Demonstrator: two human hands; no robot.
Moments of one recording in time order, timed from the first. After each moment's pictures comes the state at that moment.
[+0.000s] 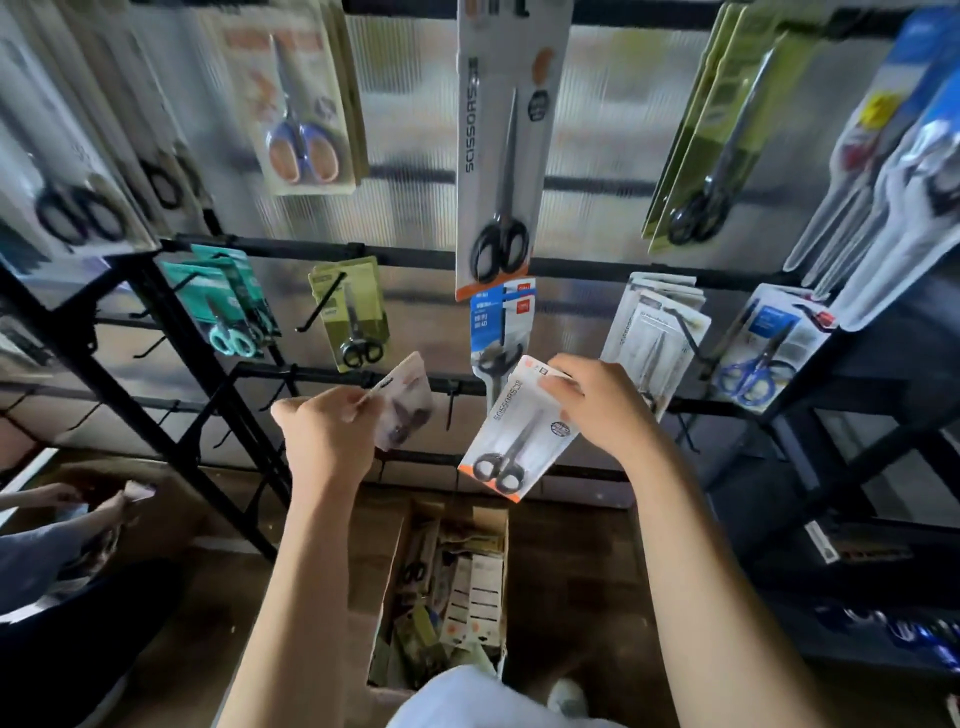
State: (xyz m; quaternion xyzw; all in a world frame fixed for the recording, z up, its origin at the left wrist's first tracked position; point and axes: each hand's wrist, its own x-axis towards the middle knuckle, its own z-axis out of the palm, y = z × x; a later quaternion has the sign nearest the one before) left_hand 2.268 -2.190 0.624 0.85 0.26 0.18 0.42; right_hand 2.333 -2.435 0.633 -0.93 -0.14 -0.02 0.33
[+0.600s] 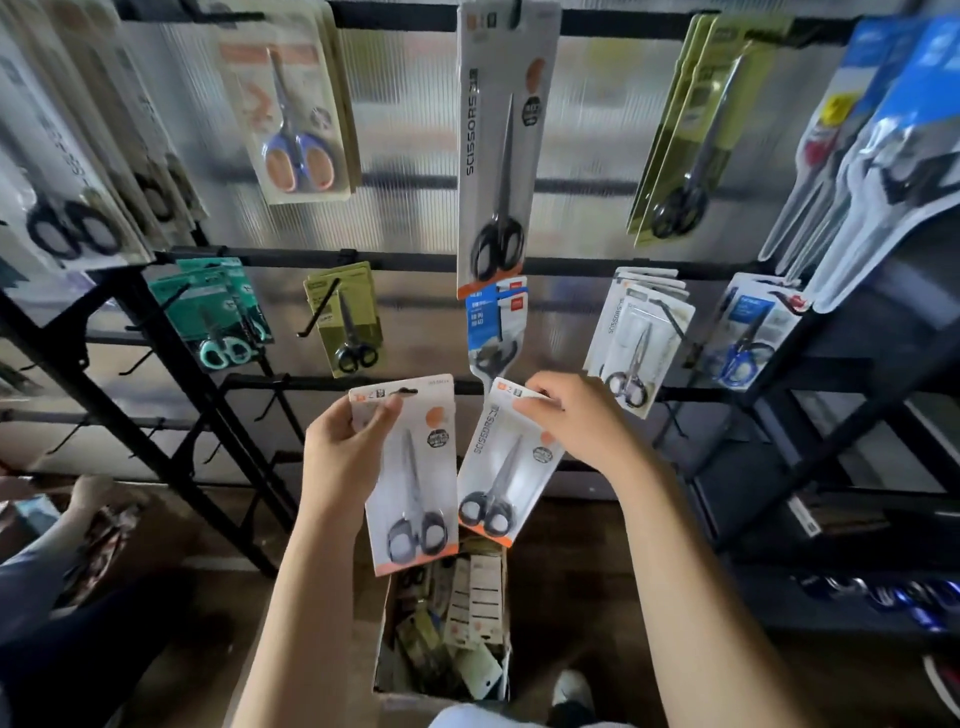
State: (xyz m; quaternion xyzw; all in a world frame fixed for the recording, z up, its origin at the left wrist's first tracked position) left_hand 2.241 -2.193 0.631 0.69 0.17 0.14 0.69; right_hand 2.295 -2.410 0.641 -0.92 -0.13 0.03 0.36
